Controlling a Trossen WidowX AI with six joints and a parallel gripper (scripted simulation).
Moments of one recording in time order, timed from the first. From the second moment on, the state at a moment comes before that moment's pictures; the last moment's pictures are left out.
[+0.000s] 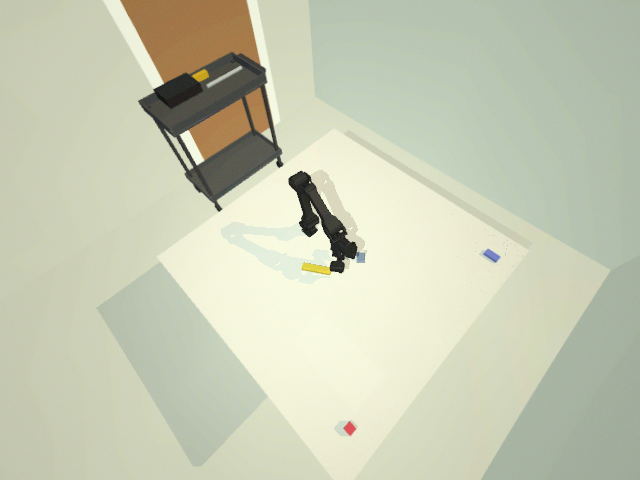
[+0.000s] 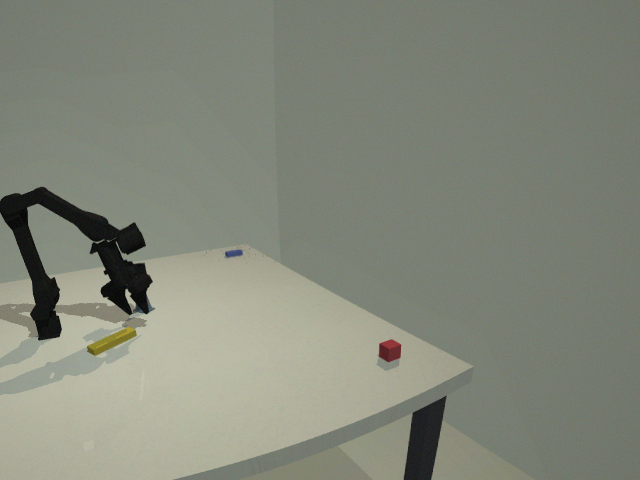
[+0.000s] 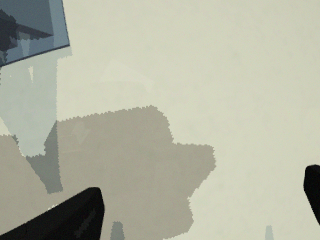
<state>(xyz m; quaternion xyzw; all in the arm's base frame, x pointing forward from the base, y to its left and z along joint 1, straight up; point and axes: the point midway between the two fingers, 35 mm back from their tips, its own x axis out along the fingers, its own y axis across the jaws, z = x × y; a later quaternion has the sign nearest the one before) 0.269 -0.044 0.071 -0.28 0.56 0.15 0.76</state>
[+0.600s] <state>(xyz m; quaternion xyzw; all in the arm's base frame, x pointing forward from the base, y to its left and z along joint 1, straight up) 0.230 -0.103 0.086 -0.26 0.63 0.16 0.72</state>
